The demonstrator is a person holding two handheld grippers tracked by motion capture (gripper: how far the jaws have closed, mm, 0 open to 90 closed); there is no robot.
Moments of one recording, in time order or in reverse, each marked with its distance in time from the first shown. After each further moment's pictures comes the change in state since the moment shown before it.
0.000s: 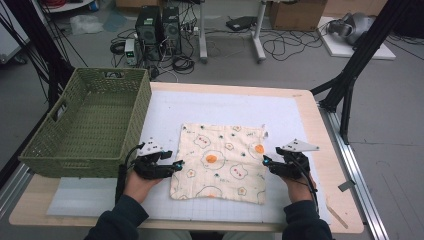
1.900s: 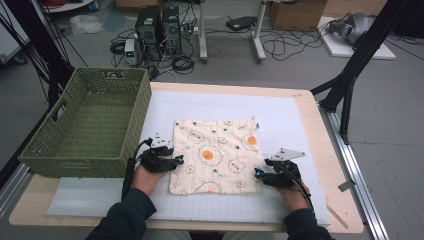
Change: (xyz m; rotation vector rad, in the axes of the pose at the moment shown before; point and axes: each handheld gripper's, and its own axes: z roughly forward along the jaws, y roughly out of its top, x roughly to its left) left arm 0.004 0.002 0.027 0.155 0.104 -0.008; right arm 0.020 -0.020 0.018 0.121 0.121 -0.086
